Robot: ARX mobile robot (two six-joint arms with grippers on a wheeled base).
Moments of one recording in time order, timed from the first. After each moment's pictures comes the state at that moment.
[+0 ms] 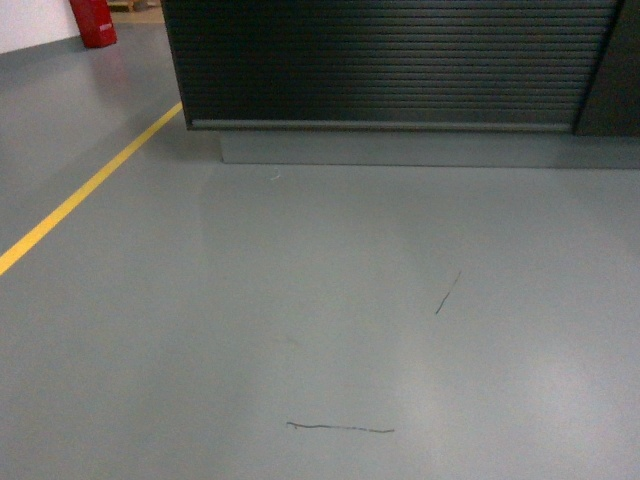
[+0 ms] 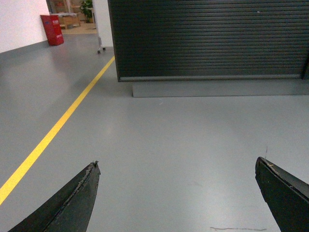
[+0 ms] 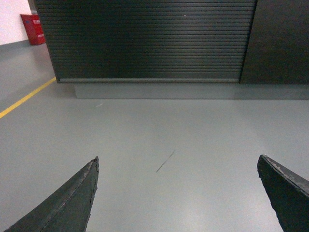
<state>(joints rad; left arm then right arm) 0.00 0.01 0.01 0.00 0.00 0.00 0.00 0.01 0.01 -0.01 0.00 0.00</state>
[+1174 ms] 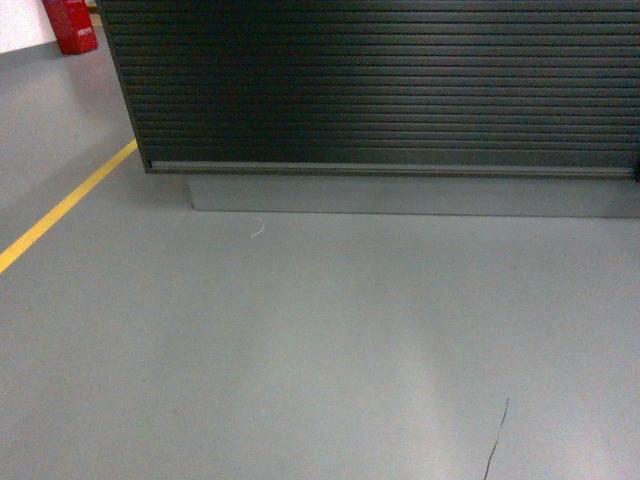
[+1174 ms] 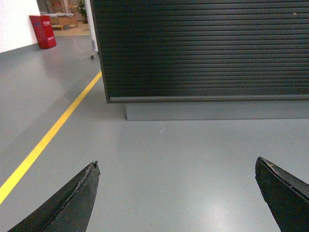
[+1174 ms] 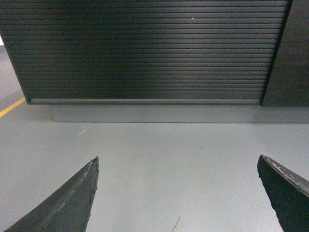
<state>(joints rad) 0.00 0.01 0.01 -0.01 0.00 0.00 0.00 0.01 0.01 0.00 0.00 0.00</state>
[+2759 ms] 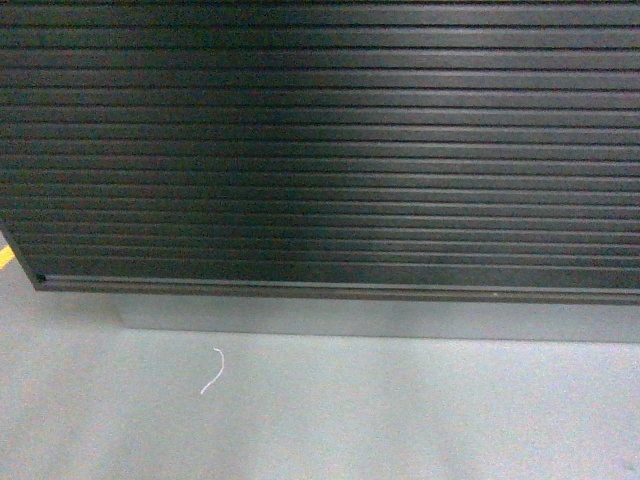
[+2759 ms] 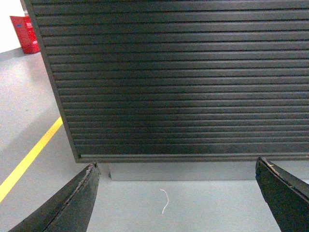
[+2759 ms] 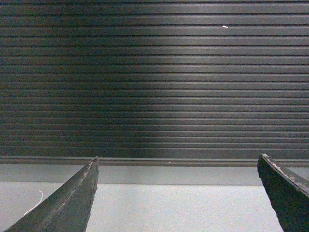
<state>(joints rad) 0.00 0.01 0.01 0.00 0.00 0.00 0.00 0.01 0.01 -0.01 0.00 0.00</state>
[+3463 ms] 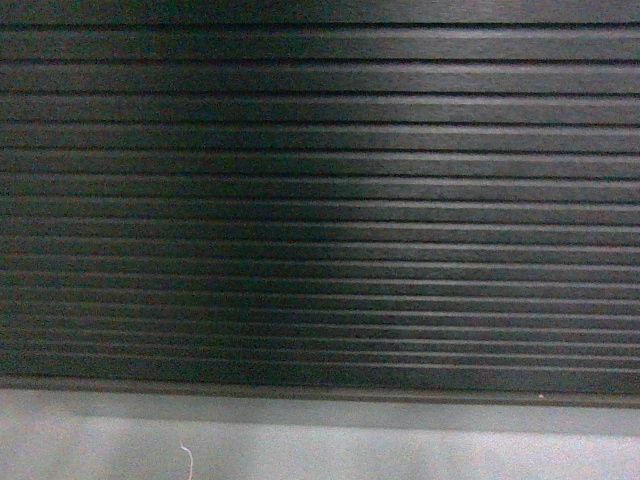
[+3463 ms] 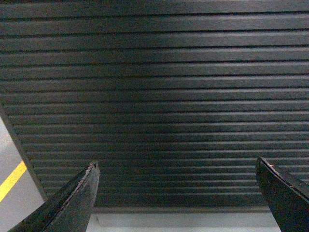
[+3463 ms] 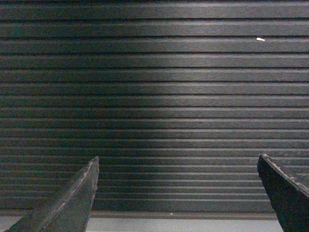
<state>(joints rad) 0.00 0.01 0.01 0.00 0.00 0.00 0.00 0.01 0.01 0.00 0.00 0.00</state>
